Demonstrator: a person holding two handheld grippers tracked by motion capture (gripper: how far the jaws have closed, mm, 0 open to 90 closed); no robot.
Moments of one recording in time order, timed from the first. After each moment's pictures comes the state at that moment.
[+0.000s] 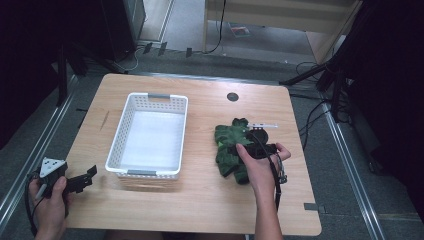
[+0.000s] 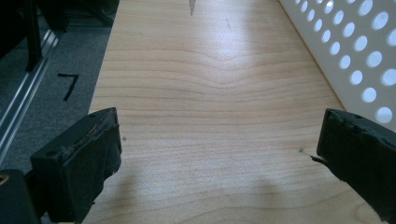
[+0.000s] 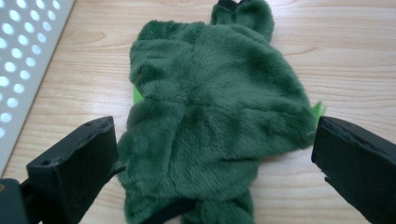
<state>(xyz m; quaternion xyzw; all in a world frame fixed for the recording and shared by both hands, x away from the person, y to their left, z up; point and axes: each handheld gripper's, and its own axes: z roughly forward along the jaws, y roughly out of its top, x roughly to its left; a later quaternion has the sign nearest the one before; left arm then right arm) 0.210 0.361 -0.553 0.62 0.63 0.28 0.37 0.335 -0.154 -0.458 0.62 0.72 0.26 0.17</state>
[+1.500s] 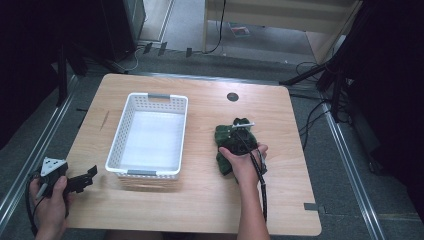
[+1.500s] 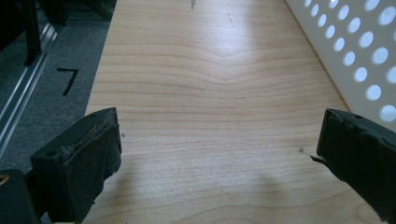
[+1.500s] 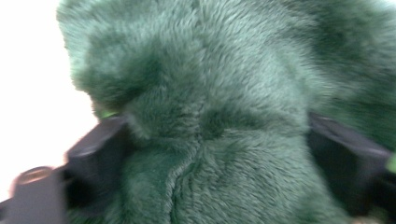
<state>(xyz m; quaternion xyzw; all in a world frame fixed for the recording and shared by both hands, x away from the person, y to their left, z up) 0.211 0.360 -0.554 0.62 0.64 0.28 0.36 0.378 -0.128 -0.524 0.65 0.72 0.20 0.16</state>
